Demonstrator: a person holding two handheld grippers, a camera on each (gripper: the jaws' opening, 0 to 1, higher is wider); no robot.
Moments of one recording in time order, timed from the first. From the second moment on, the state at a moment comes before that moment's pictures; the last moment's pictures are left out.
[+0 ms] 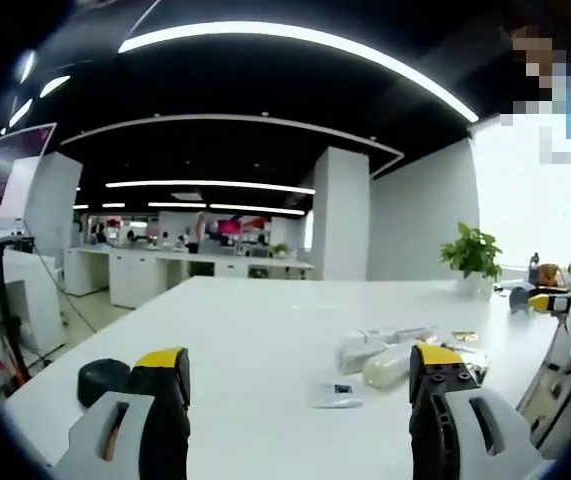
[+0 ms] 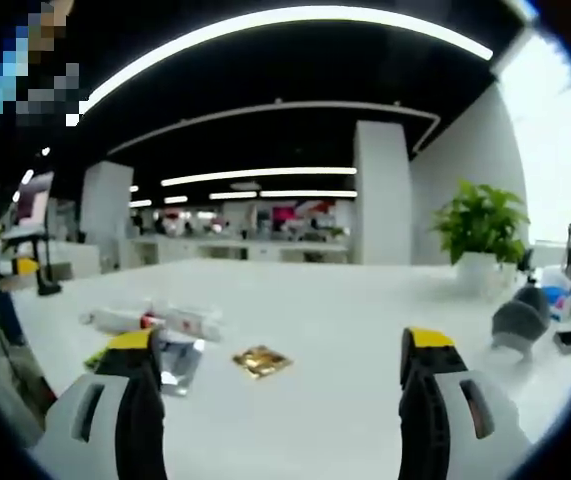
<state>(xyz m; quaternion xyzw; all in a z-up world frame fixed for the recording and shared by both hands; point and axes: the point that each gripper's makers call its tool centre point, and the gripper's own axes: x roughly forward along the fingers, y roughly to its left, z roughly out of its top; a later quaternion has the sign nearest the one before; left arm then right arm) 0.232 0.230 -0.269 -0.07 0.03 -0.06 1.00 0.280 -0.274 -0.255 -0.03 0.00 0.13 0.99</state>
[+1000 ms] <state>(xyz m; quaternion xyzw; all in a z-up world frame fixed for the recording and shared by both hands) 0.237 0.212 -0.272 -0.07 0.03 -0.09 0.99 0.284 -0.262 -0.245 -0.02 -0.03 0.16 0.99</state>
